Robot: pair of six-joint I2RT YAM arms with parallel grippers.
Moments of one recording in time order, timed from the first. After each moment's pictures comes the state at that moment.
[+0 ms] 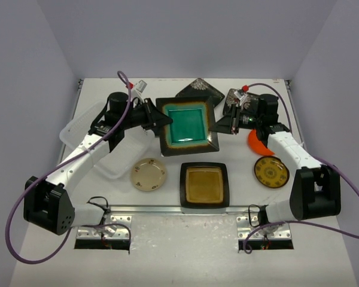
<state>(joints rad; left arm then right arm) -0.32 1.29 1.01 -0.07 0.58 -0.72 0.10 1.42 0.89 0.09 -1.13 0.70</state>
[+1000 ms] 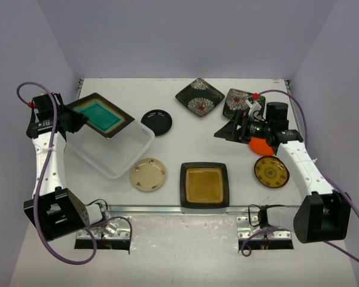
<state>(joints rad) 0.41 1.23 1.16 -0.64 0.20 -0.75 0.05 1.23 0.89 -0.34 -0.86 0.43</state>
